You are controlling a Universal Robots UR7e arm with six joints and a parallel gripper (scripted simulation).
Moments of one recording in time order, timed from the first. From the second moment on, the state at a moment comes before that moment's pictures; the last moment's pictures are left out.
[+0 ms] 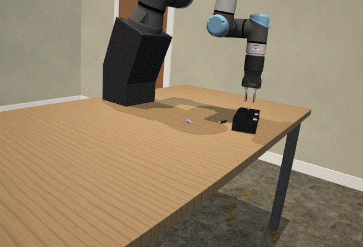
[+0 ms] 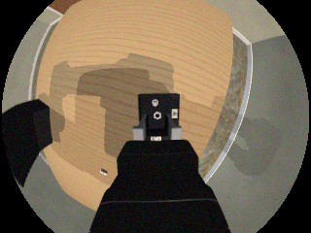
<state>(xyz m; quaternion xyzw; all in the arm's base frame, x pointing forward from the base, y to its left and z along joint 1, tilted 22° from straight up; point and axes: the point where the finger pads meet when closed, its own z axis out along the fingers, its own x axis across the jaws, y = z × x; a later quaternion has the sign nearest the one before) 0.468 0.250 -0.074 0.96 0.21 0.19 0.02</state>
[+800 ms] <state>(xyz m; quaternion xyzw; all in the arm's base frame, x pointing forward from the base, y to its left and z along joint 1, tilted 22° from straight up) 0.467 0.250 -0.075 0.96 0.21 0.19 0.02</state>
